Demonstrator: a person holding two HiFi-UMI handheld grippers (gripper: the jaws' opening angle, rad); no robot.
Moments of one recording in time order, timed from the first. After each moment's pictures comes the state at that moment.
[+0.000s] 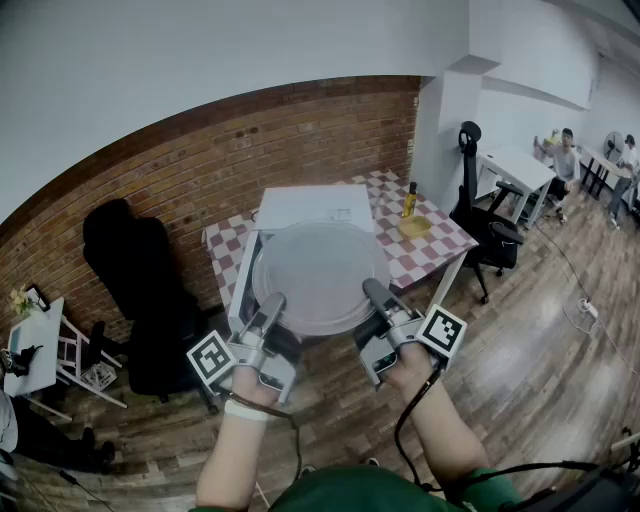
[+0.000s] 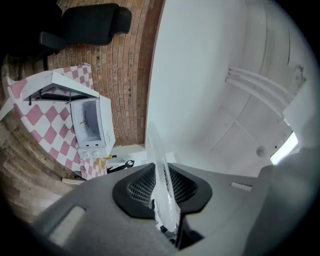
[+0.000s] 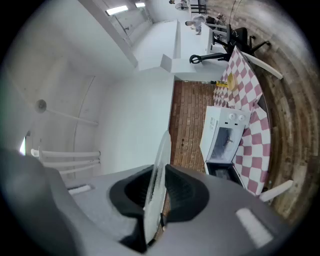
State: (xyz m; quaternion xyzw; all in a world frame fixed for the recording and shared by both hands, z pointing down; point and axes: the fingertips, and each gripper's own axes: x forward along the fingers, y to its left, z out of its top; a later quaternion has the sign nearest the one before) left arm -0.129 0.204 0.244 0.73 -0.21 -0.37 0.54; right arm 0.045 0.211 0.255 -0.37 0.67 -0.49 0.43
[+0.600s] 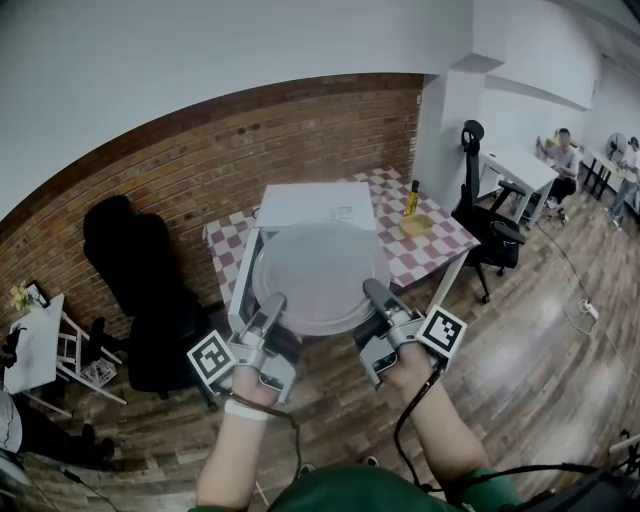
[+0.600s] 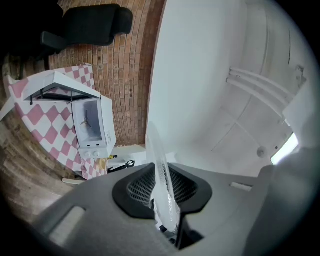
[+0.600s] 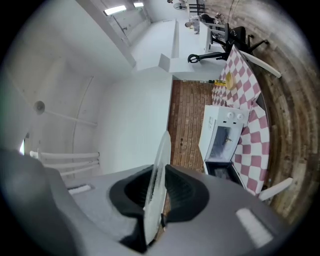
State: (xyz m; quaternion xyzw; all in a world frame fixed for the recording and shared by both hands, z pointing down) left arm -0.129 0.202 0.248 0.72 -0.22 -0.37 0.54; right arm 0.046 0.208 0.259 -0.36 0.66 -0.49 0.43
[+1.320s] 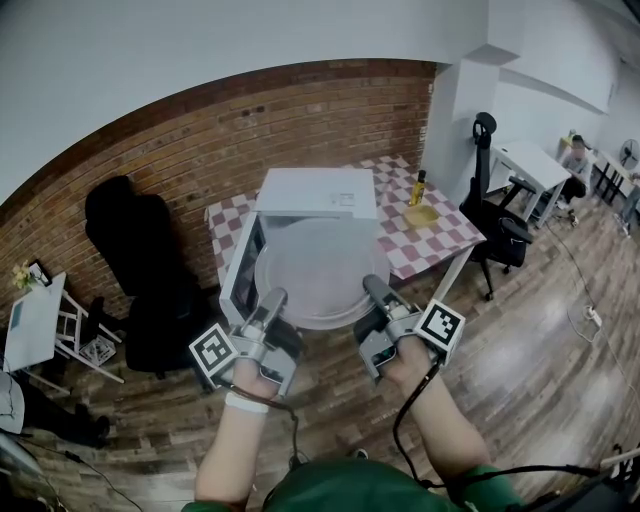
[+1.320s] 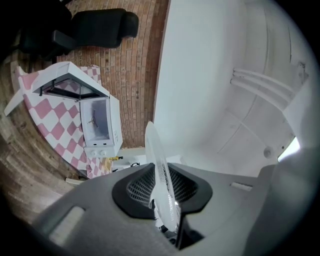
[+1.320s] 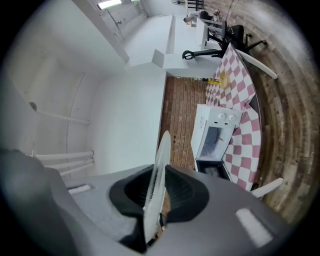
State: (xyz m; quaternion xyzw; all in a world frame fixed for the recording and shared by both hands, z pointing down) left arm -0.101 0.197 0.283 0.71 -0.24 -0.38 0.55; right arm 0.073 0.194 0.294 -0.36 0.66 -0.53 0.40
